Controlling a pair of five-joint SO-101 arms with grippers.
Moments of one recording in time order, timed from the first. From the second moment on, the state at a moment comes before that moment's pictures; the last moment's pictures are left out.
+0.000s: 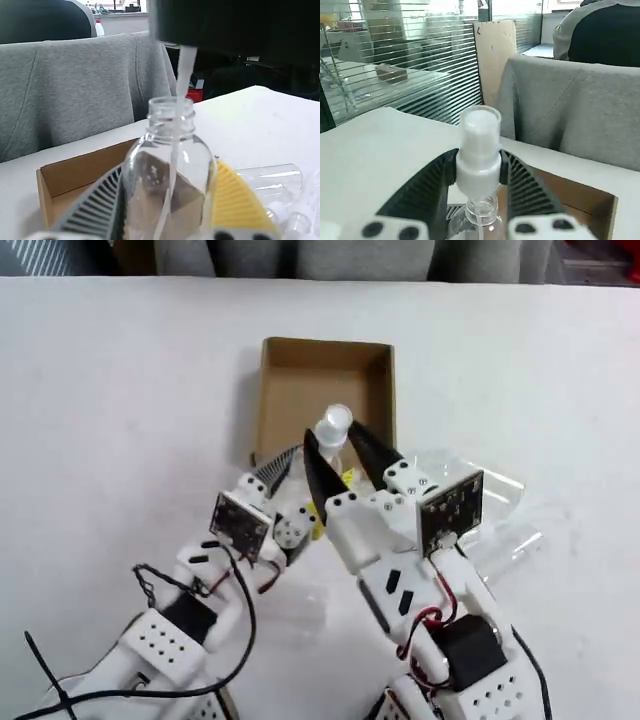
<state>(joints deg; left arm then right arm) 28.9 -61.1 89.0 -15.2 0.1 -32.4 -80.9 60.7 29.2 -1.9</state>
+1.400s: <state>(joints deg) 28.8 -61.2 89.4 -15.1 0.1 -34.9 -72.9 61.9 34.5 -2.2</state>
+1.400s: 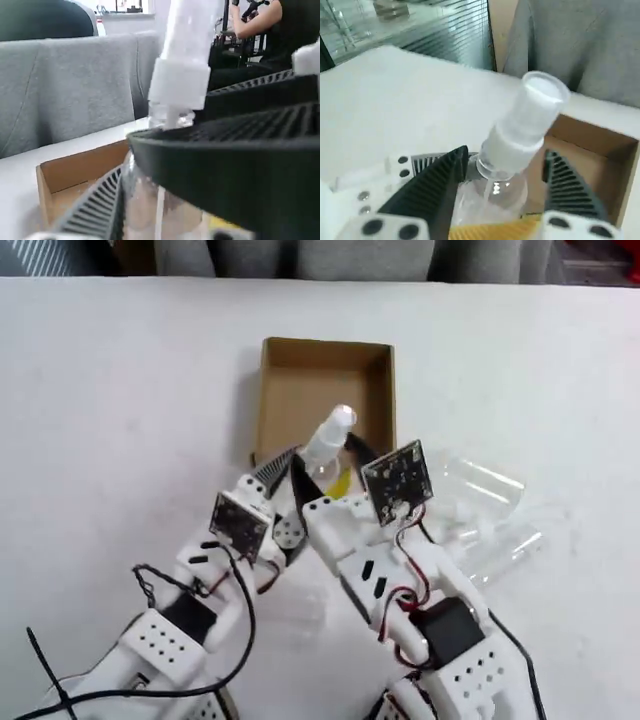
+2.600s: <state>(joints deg) 17.0 -61.3 83.4 -16.6 0.1 2.1 -73.0 63.6 66.7 -2.2</state>
